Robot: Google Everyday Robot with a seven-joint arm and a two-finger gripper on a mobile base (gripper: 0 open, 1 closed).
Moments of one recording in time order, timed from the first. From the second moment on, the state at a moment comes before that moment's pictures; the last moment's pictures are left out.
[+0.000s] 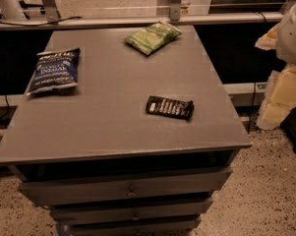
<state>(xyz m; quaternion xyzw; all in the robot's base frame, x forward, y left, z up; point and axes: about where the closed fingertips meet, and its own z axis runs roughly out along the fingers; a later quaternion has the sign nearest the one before) 0.438 -0.217 0.977 -0.60 0.78 -0.03 0.16</state>
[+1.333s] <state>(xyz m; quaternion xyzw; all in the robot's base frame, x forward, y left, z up) 0.483 -0.197 0.918 -0.56 0.80 0.04 0.21</state>
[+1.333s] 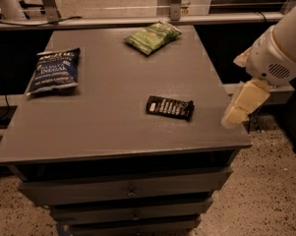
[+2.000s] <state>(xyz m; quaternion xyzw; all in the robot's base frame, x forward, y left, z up) 0.507 -0.154 0.873 -0.52 0.81 0.11 0.25</state>
